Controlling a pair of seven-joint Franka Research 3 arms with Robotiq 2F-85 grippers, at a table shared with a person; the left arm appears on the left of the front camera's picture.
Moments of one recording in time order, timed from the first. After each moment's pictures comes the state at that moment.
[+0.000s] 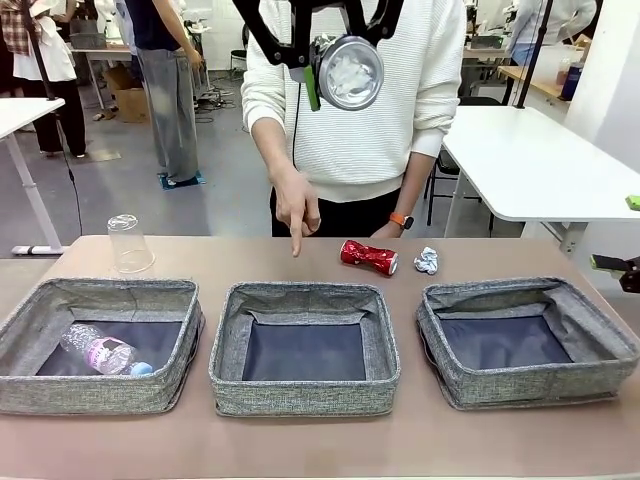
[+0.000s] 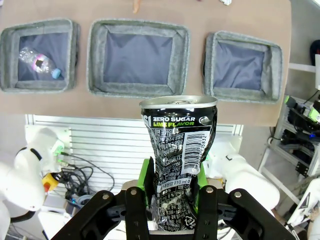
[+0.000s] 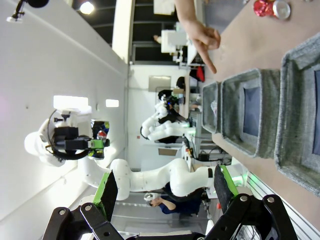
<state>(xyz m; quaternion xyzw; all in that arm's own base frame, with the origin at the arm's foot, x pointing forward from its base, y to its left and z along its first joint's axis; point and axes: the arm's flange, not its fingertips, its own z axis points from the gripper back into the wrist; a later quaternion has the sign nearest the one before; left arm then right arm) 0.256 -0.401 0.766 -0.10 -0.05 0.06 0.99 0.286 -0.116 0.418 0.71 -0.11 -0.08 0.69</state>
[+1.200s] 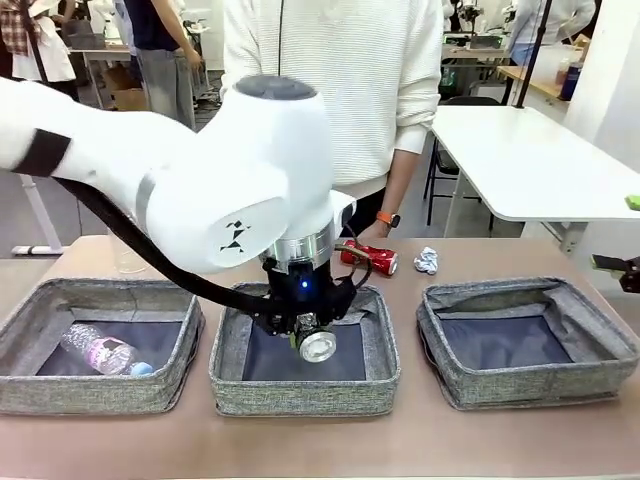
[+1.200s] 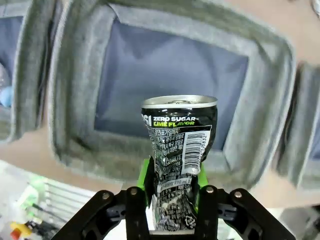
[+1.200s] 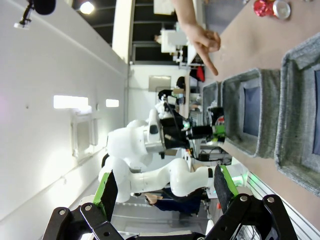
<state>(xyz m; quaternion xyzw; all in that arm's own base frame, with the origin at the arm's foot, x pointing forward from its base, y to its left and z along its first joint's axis) 0.295 -0.387 0.428 -0.05 -0.09 0.12 0.99 0.286 -0.116 0.418 0.71 -0.11 -0.08 0.69</state>
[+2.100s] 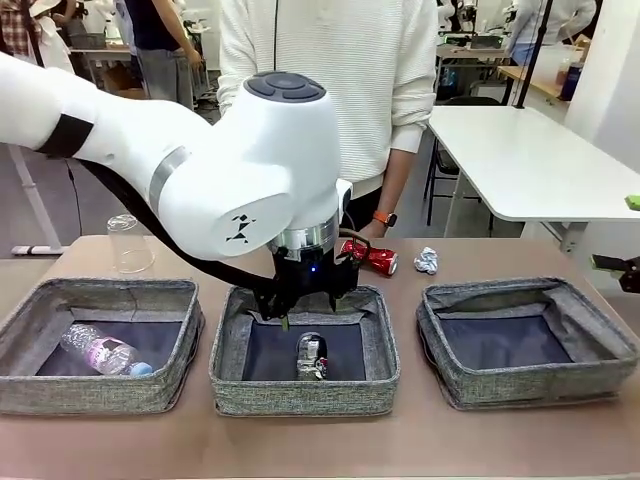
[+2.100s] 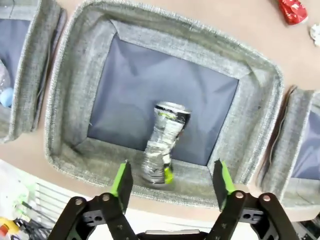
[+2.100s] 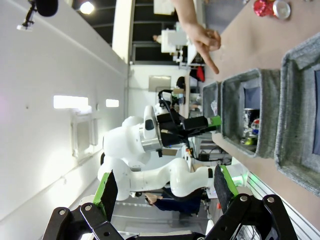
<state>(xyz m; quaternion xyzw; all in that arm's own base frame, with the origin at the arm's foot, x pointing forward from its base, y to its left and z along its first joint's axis) 0.303 -0.399 0.439 -0.05 -0.12 0.16 0.98 0.286 -0.116 0.418 0.71 -0.11 -0.08 0.69</state>
